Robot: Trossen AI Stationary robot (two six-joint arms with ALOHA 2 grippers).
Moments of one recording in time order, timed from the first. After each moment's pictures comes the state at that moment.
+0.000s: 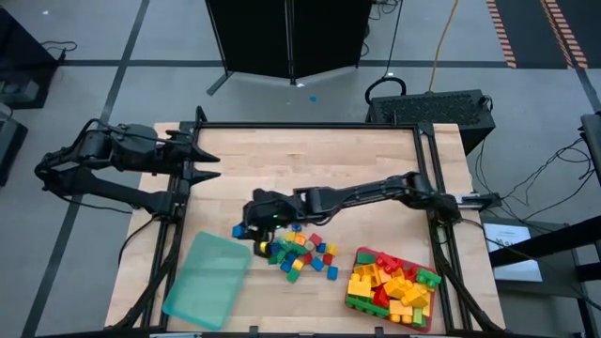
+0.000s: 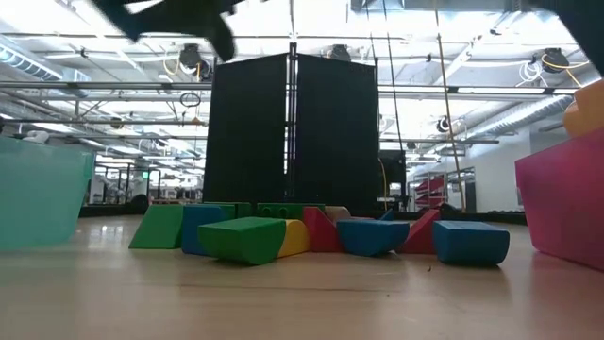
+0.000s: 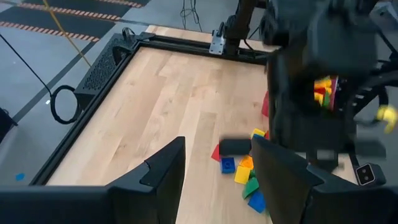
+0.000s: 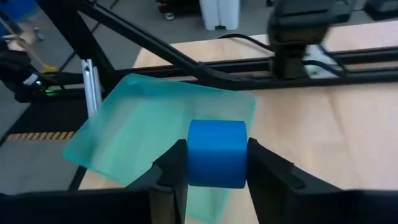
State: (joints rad) left arm -0.02 0.84 1.35 -0.98 -0.11 -0.15; right arm 0.13 2.22 2.01 -0.28 -0.07 0.20
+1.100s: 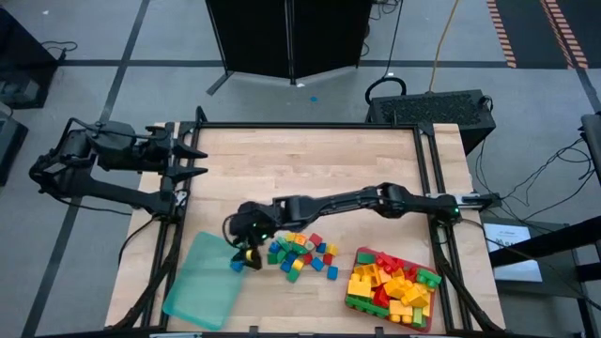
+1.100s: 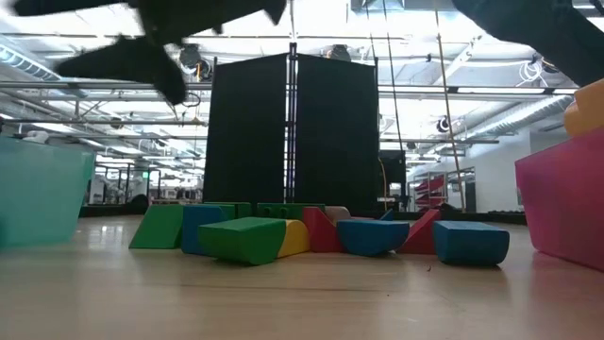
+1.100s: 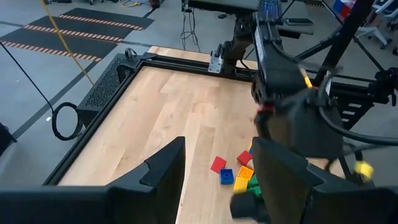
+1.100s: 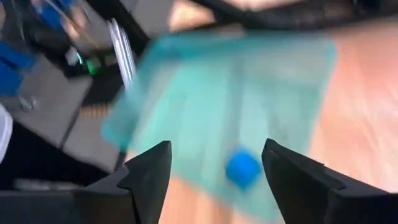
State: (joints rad) left arm -0.02 0.76 1.35 -0.98 -0.11 -0.14; right arm 0.13 2.48 2.34 -0.44 -0.31 0.33
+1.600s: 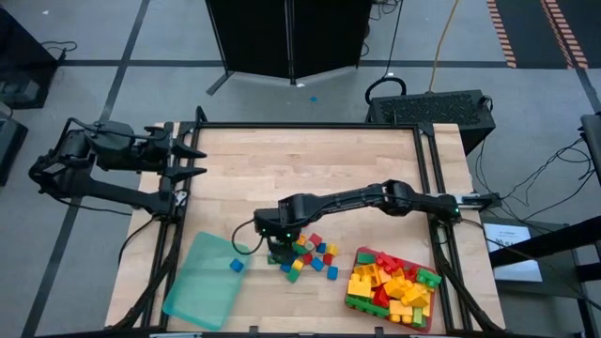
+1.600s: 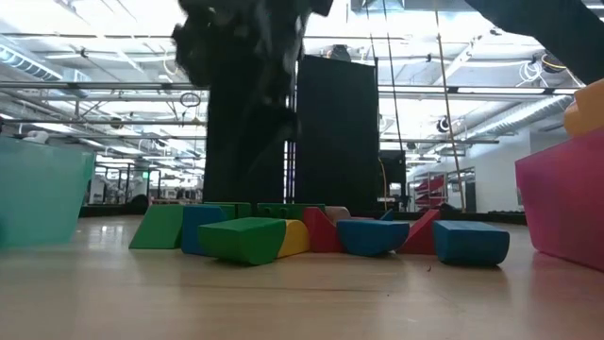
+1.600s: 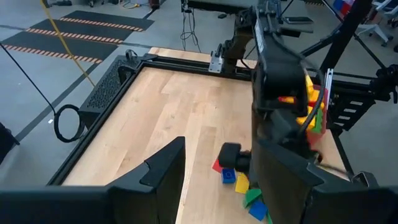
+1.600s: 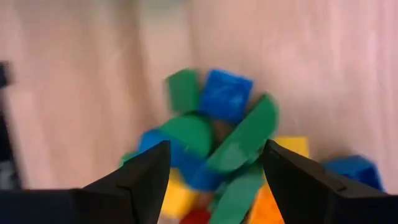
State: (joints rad) left arm -0.02 0.75 1.35 -0.99 -0.11 -0.12; right arm 0.12 2.43 2.25 -1.07 -0.21 0.36
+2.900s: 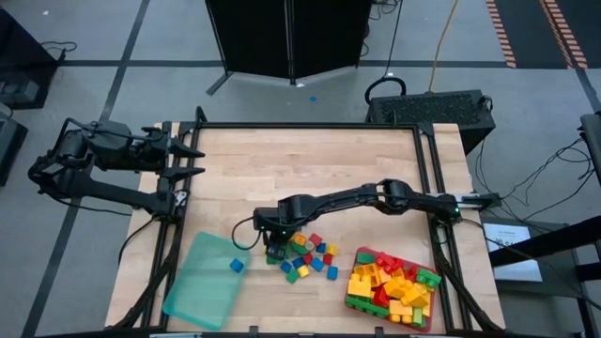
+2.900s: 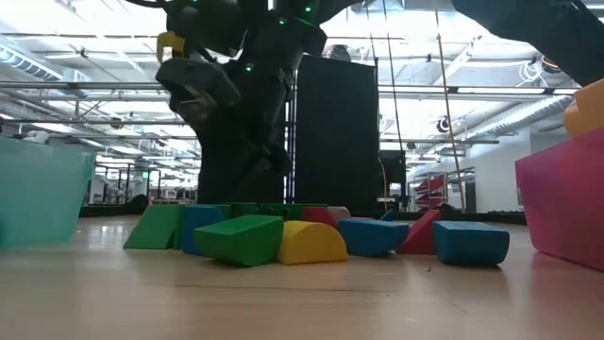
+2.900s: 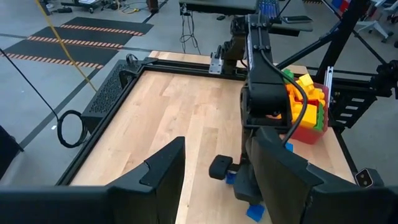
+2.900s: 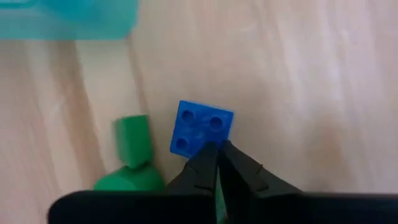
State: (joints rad) left arm -0.02 0.74 1.35 -0.99 -0.11 -0.09; right arm 0.10 2.47 2.14 -0.89 -0.11 0.42
